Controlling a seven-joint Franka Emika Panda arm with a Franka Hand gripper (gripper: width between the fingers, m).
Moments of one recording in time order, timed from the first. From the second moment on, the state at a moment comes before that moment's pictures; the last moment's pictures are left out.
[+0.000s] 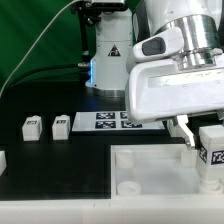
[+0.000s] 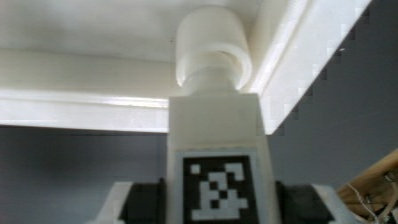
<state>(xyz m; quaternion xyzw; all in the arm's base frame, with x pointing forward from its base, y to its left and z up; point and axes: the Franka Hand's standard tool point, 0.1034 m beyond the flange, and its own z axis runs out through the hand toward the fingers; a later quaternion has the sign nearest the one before) 0.611 0.110 0.084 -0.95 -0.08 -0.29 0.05</state>
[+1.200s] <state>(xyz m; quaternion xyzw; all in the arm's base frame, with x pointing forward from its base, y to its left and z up) 0.607 0.112 0.070 -0.95 -0.07 -0.28 0.05</state>
